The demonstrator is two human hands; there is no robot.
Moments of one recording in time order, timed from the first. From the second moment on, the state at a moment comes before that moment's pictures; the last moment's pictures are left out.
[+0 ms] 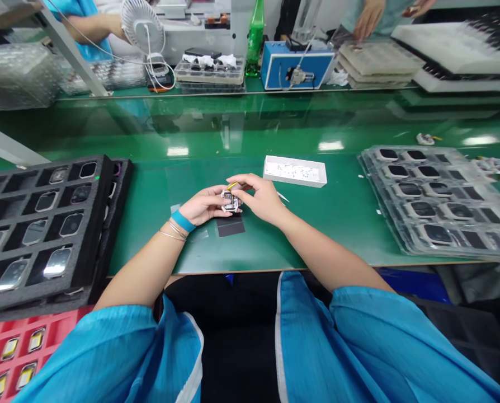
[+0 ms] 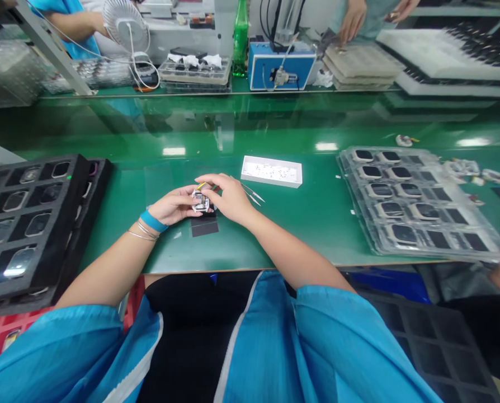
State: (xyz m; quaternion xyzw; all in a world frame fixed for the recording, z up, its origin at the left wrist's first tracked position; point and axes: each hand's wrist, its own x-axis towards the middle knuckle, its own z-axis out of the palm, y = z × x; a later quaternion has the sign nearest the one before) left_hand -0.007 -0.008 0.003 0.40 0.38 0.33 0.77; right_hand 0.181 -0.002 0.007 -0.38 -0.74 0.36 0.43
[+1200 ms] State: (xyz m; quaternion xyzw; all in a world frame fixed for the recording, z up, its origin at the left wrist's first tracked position) left_hand -0.001 0.000 0.001 0.27 0.41 0.52 0.70; right_hand 0.168 0.029 -0.021 -0.51 -0.80 0.21 0.24
